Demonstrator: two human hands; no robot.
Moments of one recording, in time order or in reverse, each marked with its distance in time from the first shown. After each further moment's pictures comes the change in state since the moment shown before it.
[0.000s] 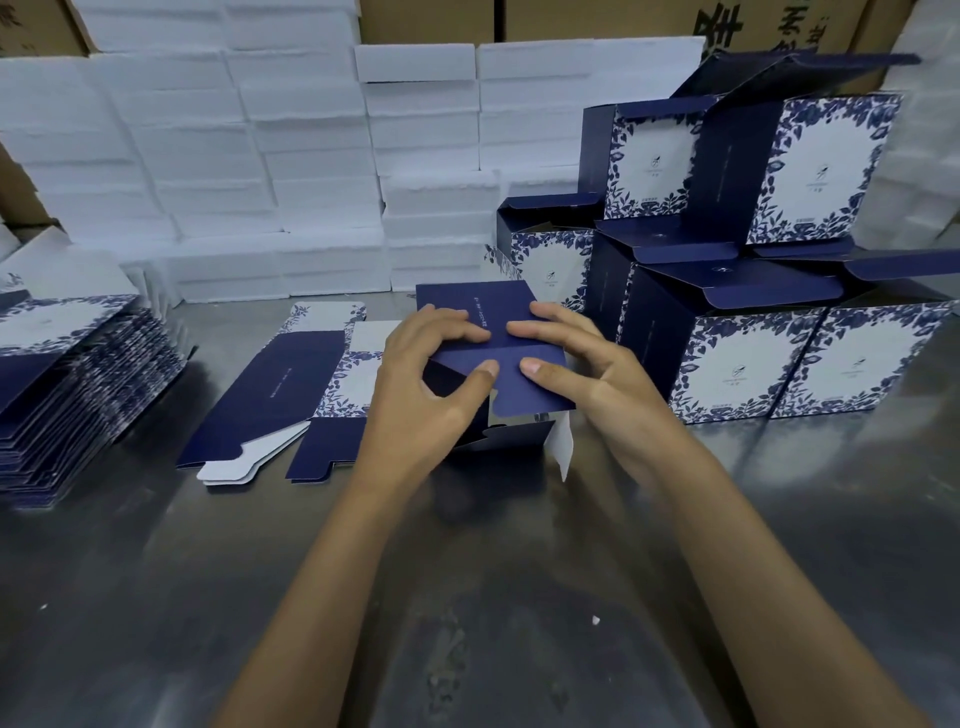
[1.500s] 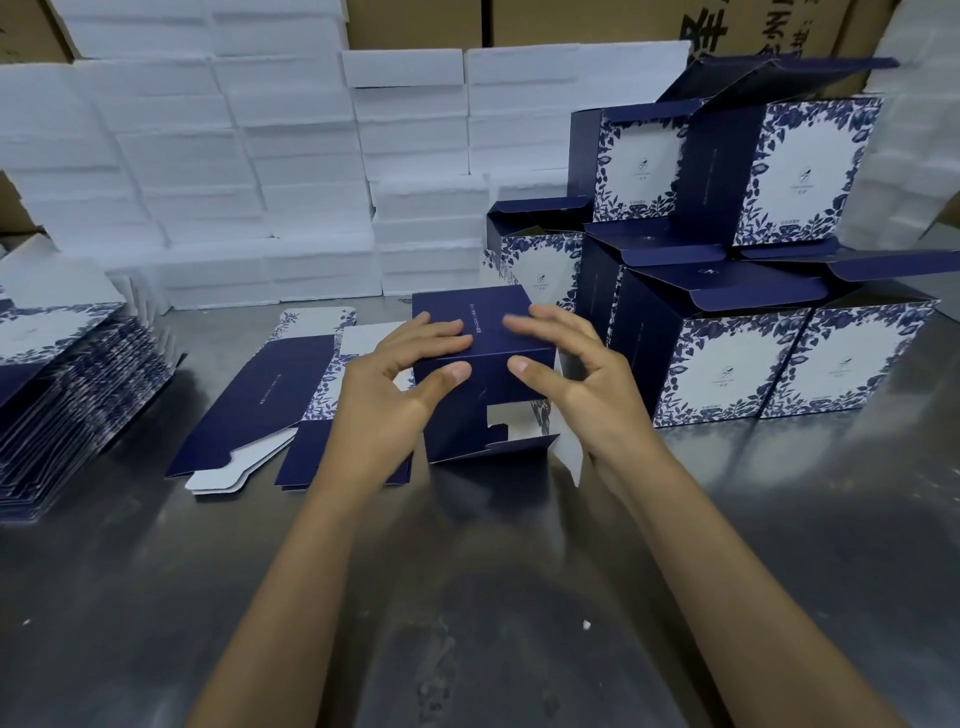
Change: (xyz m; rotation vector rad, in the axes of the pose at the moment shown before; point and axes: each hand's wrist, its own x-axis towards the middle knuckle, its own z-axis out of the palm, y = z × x) left_hand 0.007 -0.009 -0.011 -0.123 -0.063 -0.060; right_hand -0.003 -0.001 0.013 -0.018 0.179 -0.026
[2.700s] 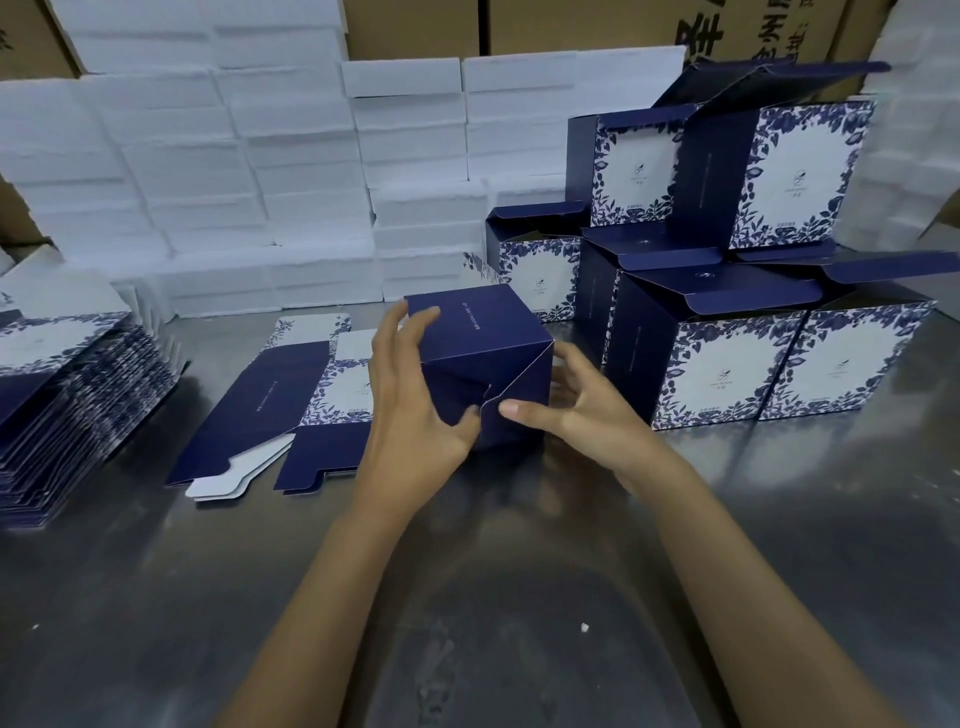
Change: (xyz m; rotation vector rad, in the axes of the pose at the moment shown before) left_hand -0.004 -0.033 0.023 0.292 0.084 0.212; right_hand 0.007 0.024 -0.013 -0.051 -0.150 0.260
